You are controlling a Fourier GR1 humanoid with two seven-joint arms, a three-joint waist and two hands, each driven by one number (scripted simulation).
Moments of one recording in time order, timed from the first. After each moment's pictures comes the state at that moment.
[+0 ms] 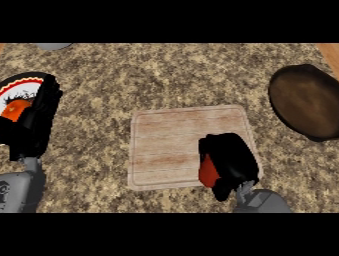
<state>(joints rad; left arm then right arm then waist) -0.21 0.19 0.13 -1.46 0.01 0.06 0.08 -0.18 -0.02 0.40 -1.66 1.16 0.44 0.36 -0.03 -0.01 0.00</state>
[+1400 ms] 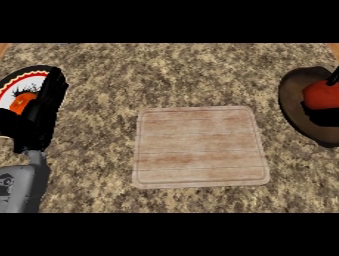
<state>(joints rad) -0.26 0.19 0.12 -1.46 0.00 0.04 0.09 -0.38 -0.25 -0.34 -1.63 0.79 0.12 0.20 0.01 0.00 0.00</state>
